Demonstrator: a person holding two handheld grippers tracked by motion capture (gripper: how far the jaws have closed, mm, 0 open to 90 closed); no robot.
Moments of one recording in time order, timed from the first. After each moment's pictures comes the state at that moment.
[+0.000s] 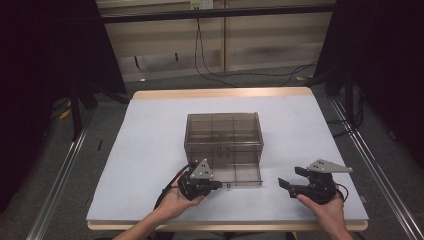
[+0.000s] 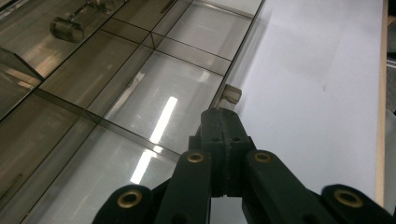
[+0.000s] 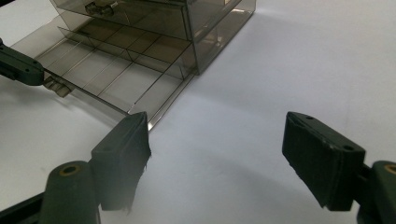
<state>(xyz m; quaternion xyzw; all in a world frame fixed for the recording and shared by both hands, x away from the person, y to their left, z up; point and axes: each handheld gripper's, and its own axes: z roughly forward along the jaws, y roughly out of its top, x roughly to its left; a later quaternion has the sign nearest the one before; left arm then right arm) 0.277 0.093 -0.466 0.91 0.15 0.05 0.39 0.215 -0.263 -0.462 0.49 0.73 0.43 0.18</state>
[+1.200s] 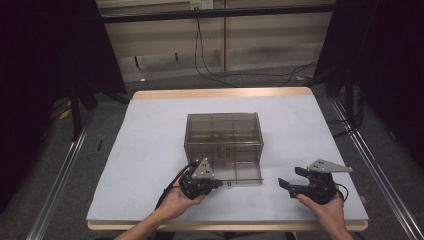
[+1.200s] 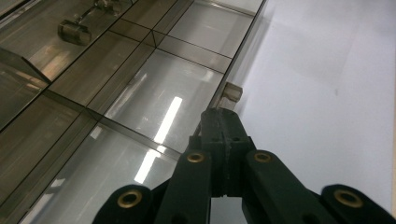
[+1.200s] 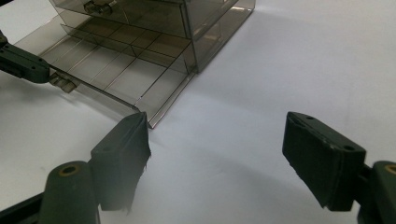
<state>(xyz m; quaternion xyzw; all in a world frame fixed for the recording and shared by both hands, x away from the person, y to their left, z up) 0.280 0.092 -0.466 0.91 0.16 0.06 0.38 0.215 -0.263 -0.462 0.50 0.73 0.43 0.18</state>
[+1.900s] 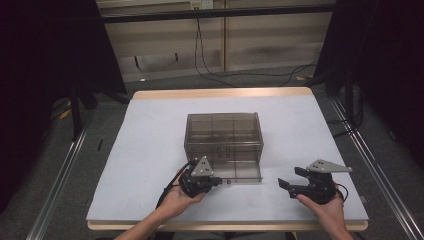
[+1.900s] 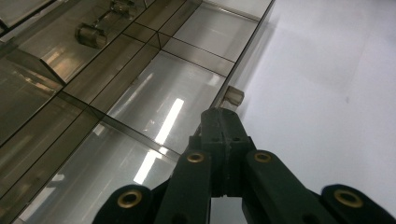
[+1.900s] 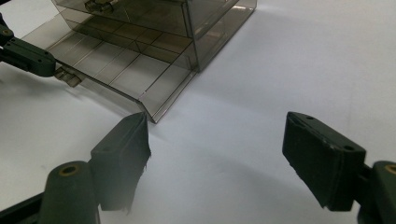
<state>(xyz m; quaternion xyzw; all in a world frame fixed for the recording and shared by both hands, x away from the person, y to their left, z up) 0.285 0.091 -0.468 0.90 0.17 0.06 0.40 0.216 -0.263 -0.463 0.49 0.74 0.43 0.18</state>
